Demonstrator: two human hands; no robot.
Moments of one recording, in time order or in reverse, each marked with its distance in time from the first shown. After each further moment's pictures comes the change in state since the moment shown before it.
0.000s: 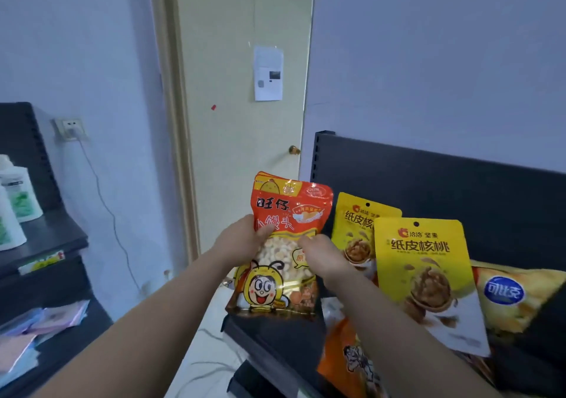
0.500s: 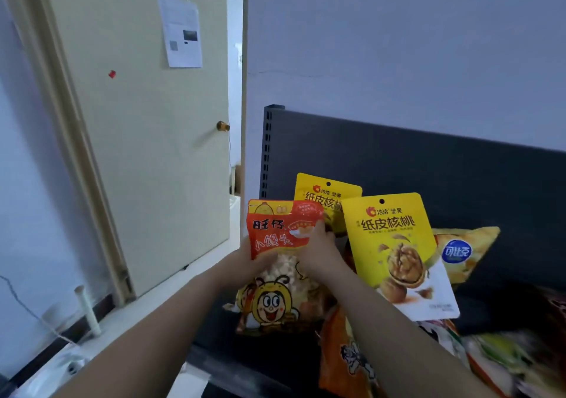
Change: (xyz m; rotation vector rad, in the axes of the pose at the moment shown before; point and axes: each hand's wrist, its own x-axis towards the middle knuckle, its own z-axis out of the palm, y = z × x) left_hand 0.057 -0.031 0.092 -0.404 -0.595 0.113; right_hand 0.053 0.047 -0.007 -0.382 0.300 0.172
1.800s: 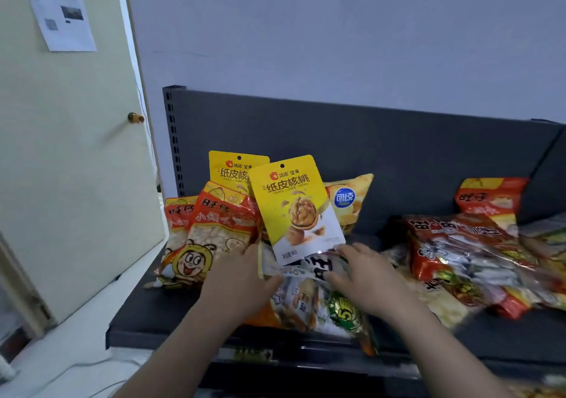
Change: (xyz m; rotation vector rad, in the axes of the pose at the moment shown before) left_hand -0.109 0.092 0.128 0.822 0.028 0.187; right_hand -0.163 0.157 -0.112 -0.490 0.154 -0.012
